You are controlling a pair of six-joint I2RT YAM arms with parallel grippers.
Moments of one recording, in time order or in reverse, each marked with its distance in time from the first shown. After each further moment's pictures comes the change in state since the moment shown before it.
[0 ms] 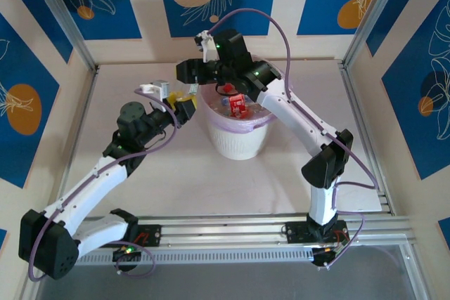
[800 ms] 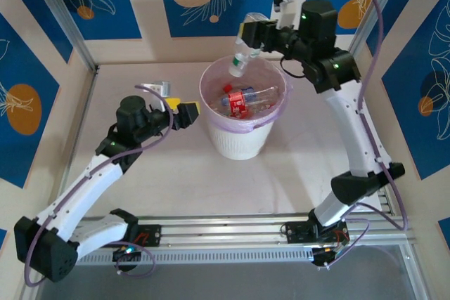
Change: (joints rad) left arm 0.000 0.008 0.125 -0.314 0.038 -0.079; right arm -0.333 -0.305 -0.011 -0.092 0.026 -0.187
